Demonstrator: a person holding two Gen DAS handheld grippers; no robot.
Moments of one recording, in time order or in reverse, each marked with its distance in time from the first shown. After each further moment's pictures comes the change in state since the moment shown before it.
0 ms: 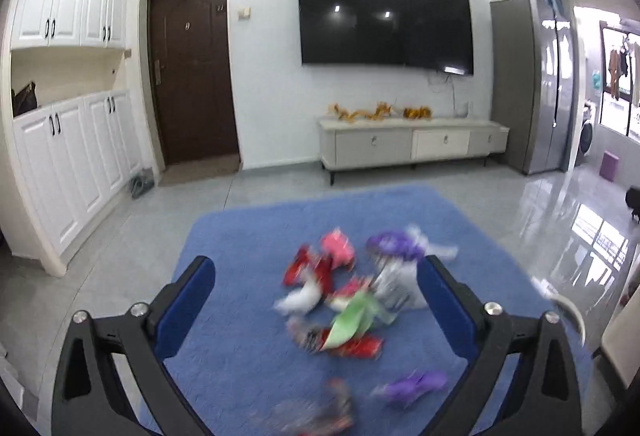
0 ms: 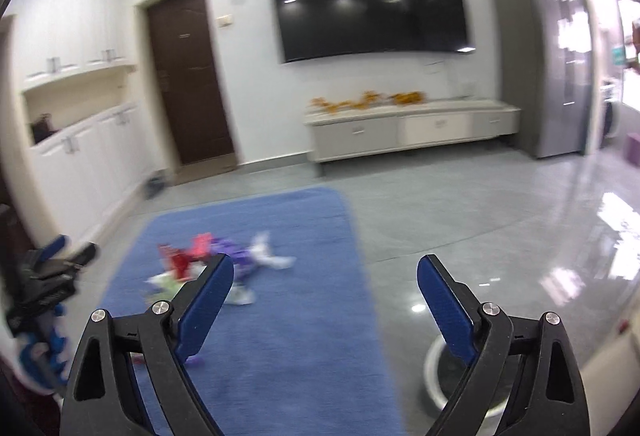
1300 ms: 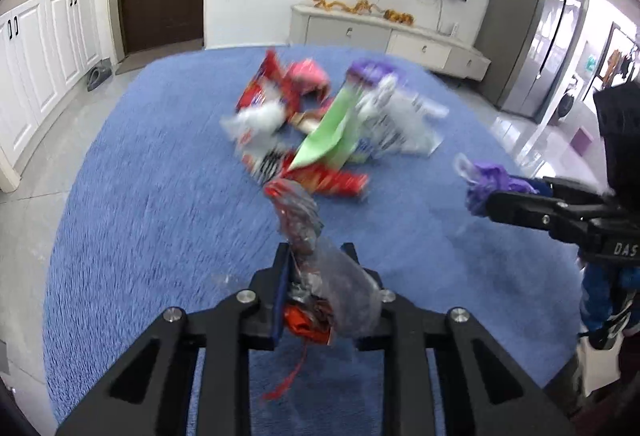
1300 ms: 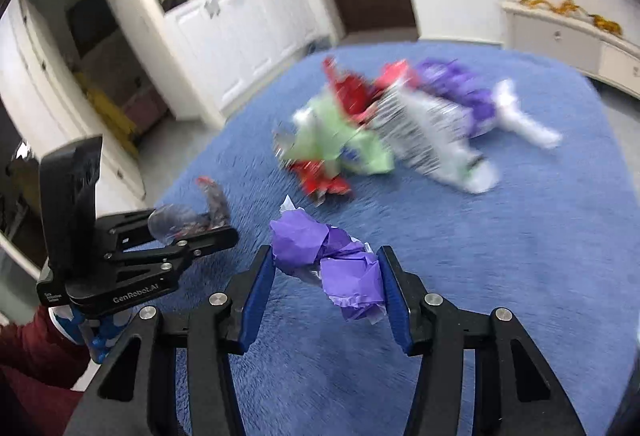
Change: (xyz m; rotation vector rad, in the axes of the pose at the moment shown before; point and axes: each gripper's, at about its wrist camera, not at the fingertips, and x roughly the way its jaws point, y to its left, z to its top) left arm 0.052 -0.008 -0.091 -0.100 0.352 -0.180; right arm 0.157 0.117 -0.107 -0.222 0.420 0.547
